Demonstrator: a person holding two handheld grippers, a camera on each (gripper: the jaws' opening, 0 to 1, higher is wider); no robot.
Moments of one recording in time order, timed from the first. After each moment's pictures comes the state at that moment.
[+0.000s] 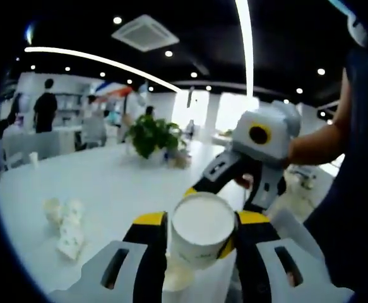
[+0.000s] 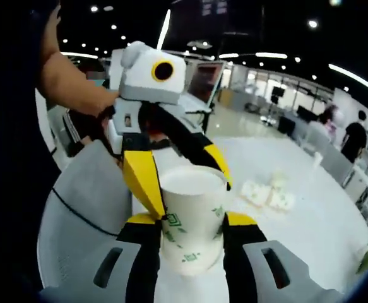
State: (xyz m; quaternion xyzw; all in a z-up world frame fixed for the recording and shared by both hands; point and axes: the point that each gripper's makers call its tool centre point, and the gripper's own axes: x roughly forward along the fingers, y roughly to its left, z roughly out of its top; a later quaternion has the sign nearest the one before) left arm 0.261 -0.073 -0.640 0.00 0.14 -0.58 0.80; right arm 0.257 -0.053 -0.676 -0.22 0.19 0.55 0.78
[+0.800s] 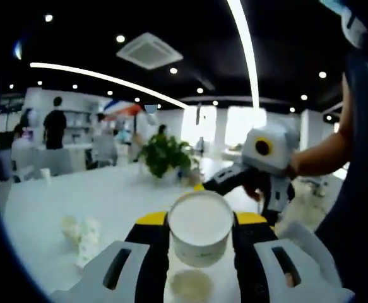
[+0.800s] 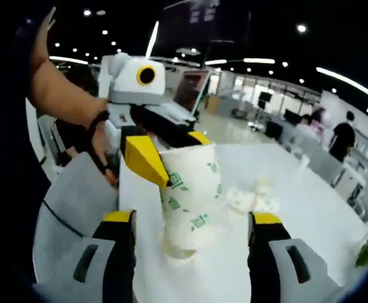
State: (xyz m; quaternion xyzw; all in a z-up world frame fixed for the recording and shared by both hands) left arm 0.294 -0.044 -0.605 -0.04 0.06 -0.54 0.84; right arm 0.286 -0.066 -0.645 -0.16 0.15 0.51 0.83
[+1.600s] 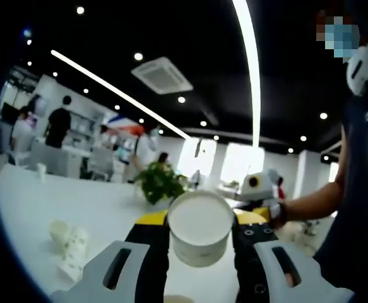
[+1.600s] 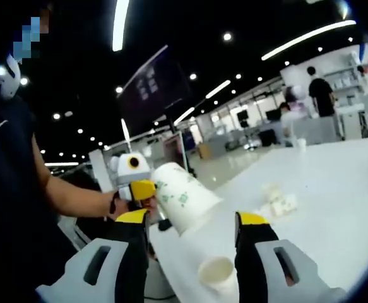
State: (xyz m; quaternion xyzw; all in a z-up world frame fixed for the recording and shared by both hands) left arm 0.296 -0.040 -0.562 -0.15 0.01 -0.55 0.82; right arm 0.277 -0.091 -0.588 0.14 0.13 0.51 0.84
